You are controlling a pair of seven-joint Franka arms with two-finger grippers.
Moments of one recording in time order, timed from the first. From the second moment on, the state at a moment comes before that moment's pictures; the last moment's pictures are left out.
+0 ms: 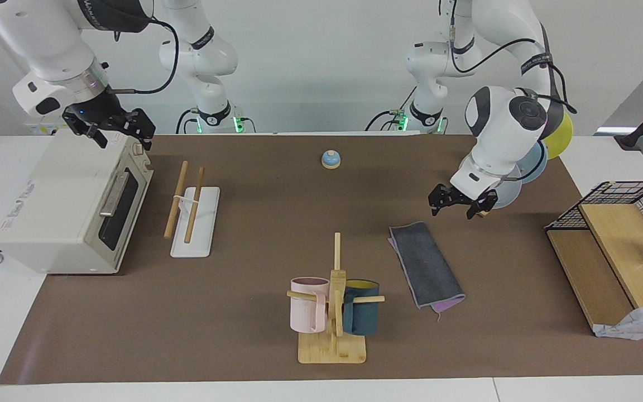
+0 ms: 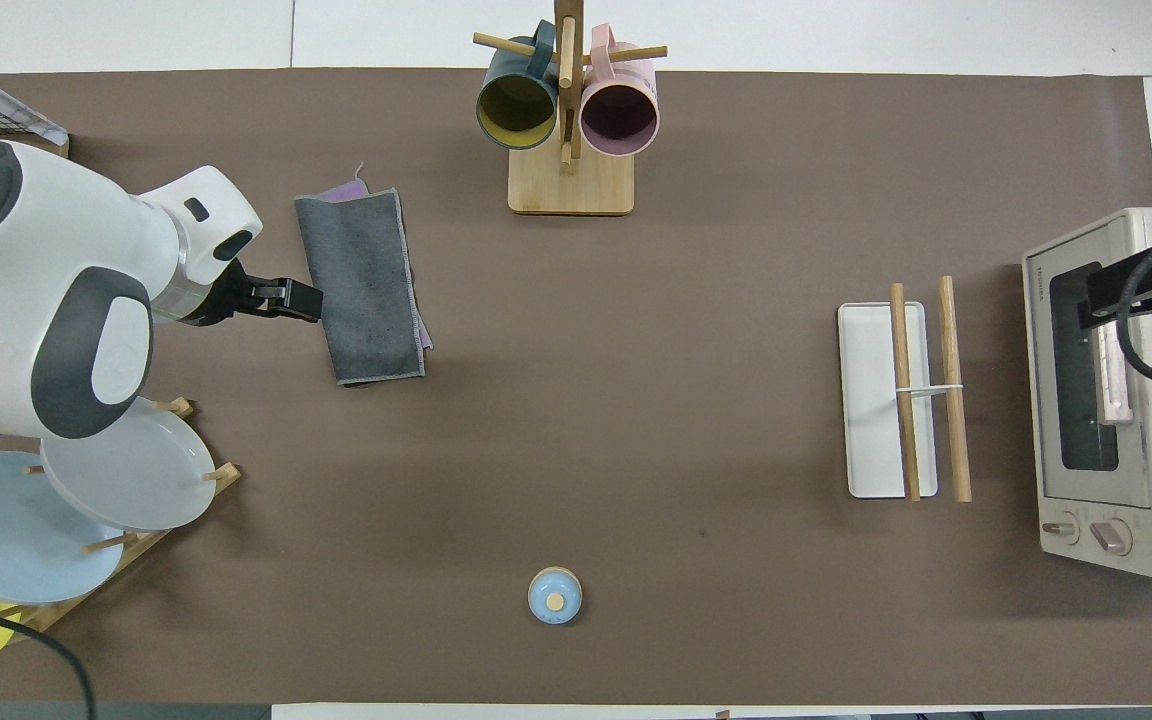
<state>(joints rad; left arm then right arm) -0.15 0.12 -0.07 -1.92 -0.14 2.07 -0.03 -0.10 0.05 0.06 -1.47 -0.02 1.40 0.04</state>
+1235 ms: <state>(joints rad) -0.09 0.31 -0.08 -2.02 -0.47 2.32 0.00 -0.10 0.05 0.06 -1.47 -0.02 1.40 0.04</state>
